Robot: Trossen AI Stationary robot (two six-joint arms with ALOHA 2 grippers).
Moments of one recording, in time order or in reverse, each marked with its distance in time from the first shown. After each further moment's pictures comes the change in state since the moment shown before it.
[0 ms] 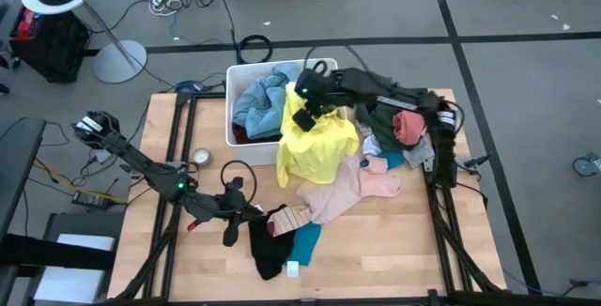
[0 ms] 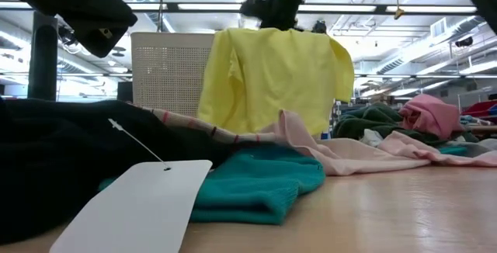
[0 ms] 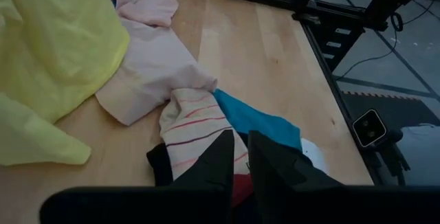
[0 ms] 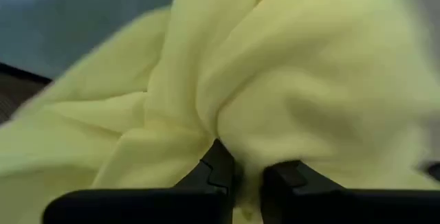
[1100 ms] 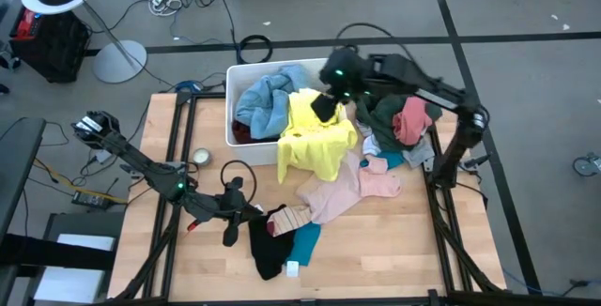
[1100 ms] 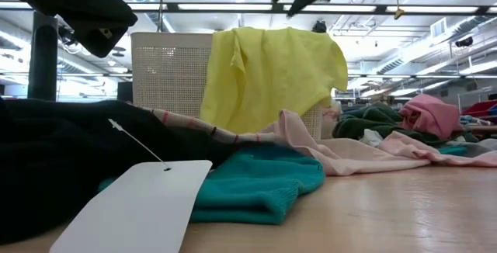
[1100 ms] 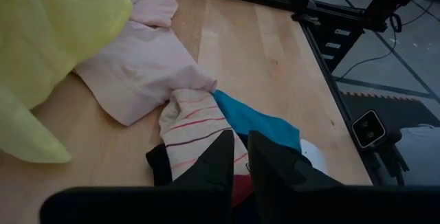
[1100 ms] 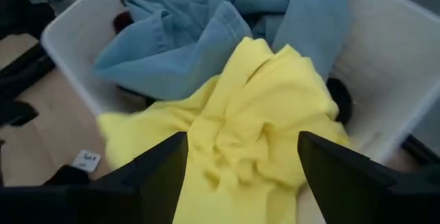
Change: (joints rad) left arm 0.000 0.000 0.000 0.003 0.000 -0.002; right arm 0.009 -0.232 0.000 -0.020 -0.110 0.018
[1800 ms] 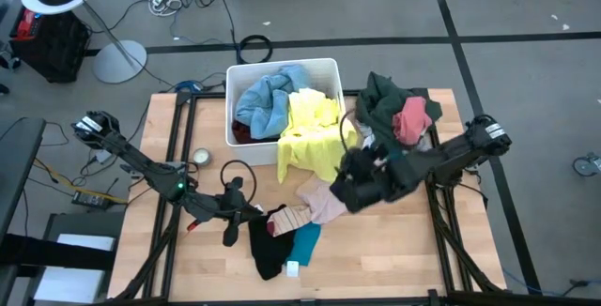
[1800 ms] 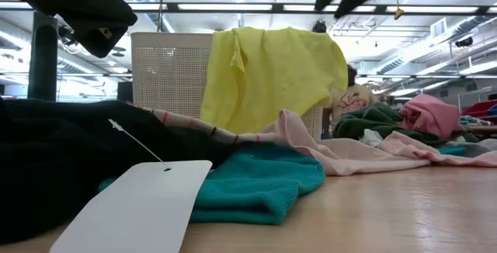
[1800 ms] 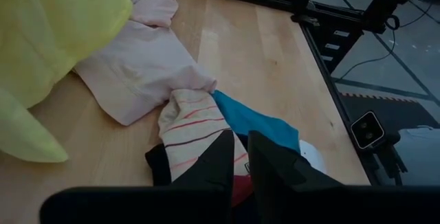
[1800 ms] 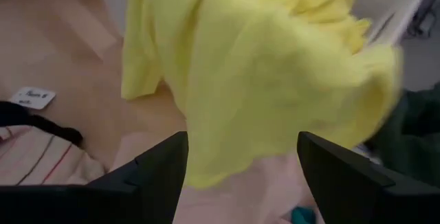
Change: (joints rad) left arm 0.000 0.000 0.000 0.002 0.000 -0.006; right arm 0.672 -0.154 -0.571 0.035 0.692 0.595
